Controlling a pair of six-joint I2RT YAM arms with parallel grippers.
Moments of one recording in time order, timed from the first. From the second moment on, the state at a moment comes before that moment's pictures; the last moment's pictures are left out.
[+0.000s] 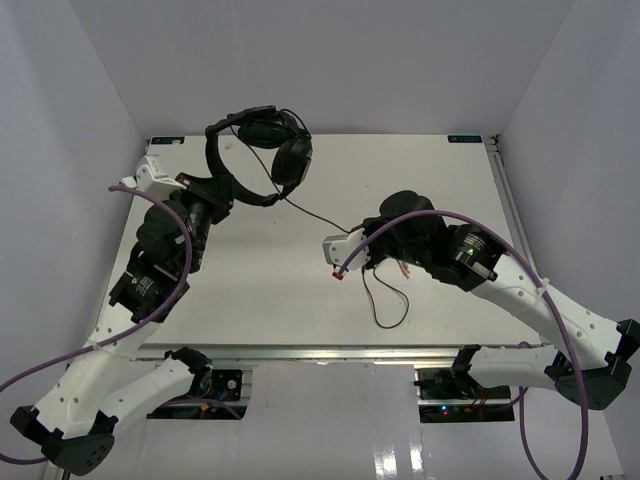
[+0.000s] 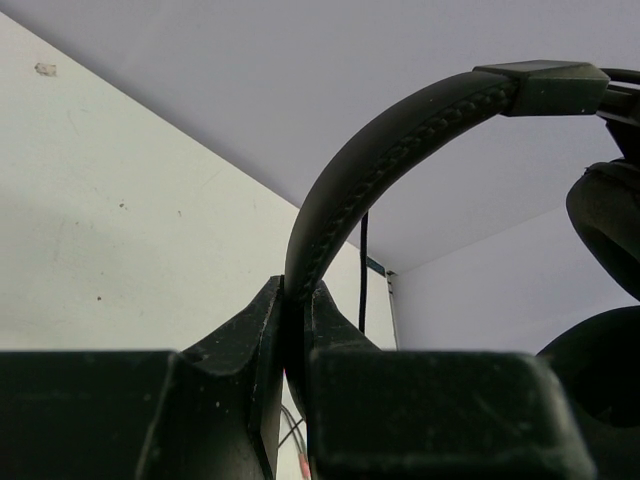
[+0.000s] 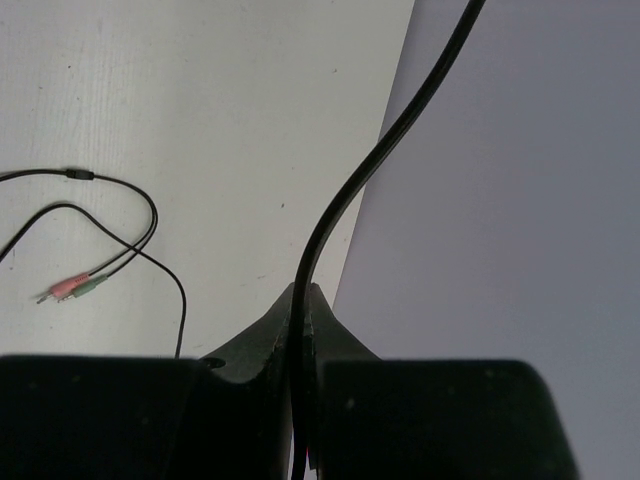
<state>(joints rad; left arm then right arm) -0.58 0.83 1.10 -0.26 -0.51 -0.81 0.99 1.16 1.36 -0.81 0.13 -1.22</state>
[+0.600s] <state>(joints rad) -0.58 0.94 1.09 -0.27 -0.54 -0.77 1.01 1.10 1.36 -0.81 0.11 -1.23</state>
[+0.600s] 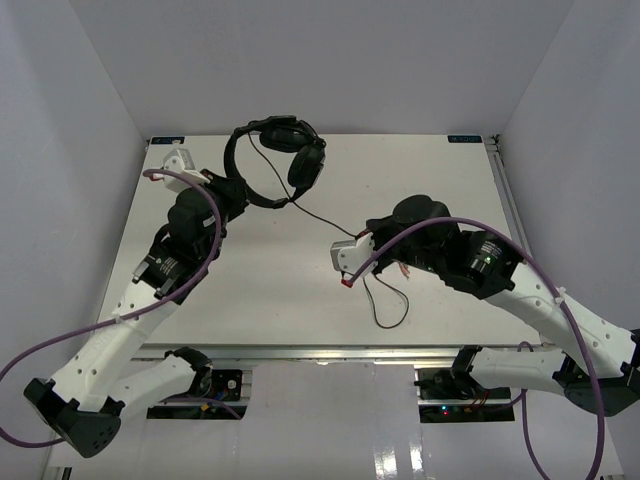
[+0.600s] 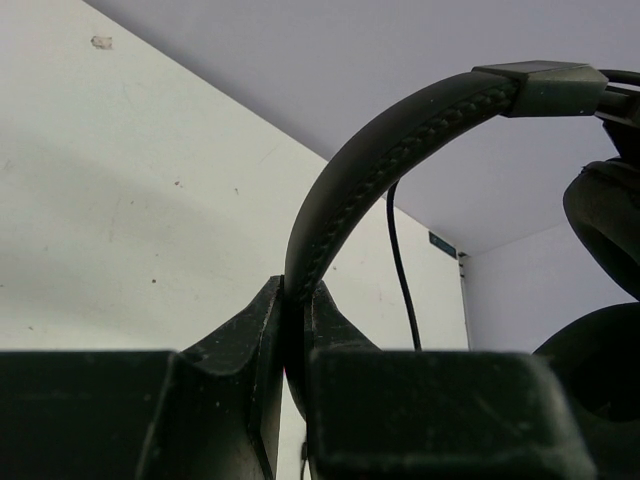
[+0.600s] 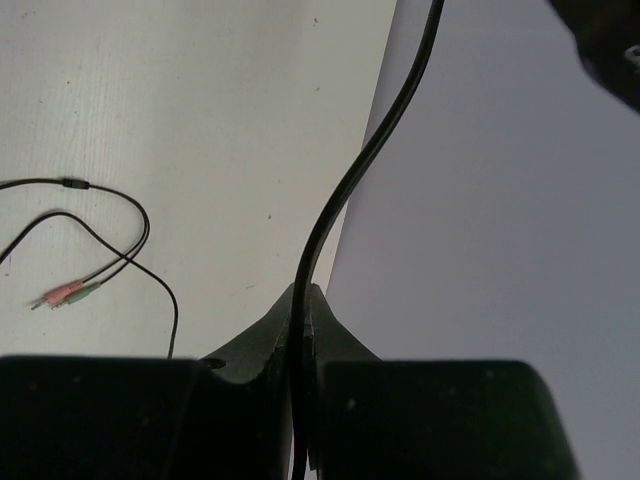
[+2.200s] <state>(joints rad) -0.55 1.20 0.93 -0.29 0.10 -0.39 0.94 1.20 1.25 -0.25 0.23 -1.44</state>
